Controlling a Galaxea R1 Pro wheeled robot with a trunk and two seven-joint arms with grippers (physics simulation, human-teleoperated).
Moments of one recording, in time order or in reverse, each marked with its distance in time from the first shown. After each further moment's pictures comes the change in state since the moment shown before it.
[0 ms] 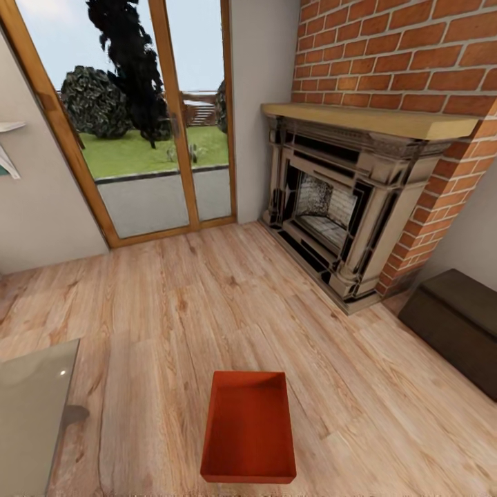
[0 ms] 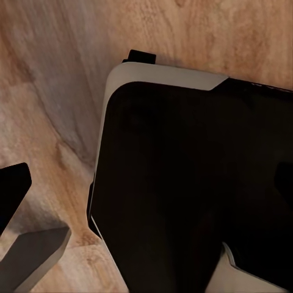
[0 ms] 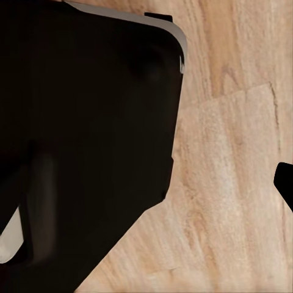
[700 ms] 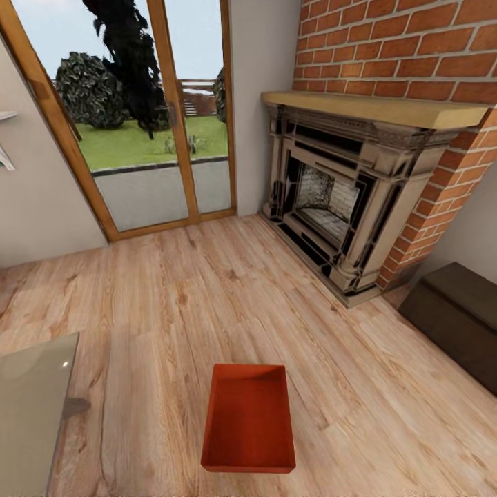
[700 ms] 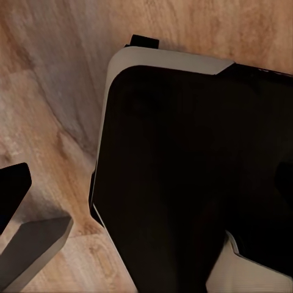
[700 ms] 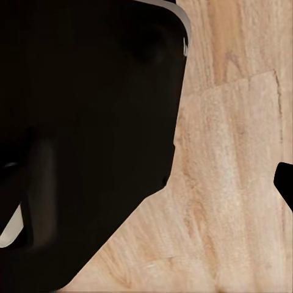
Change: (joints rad) left arm 0.000 0.000 0.000 0.000 0.000 0.000 0.000; right arm 0.000 0.001 0.004 0.000 0.004 0.002 -0.002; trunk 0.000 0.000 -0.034
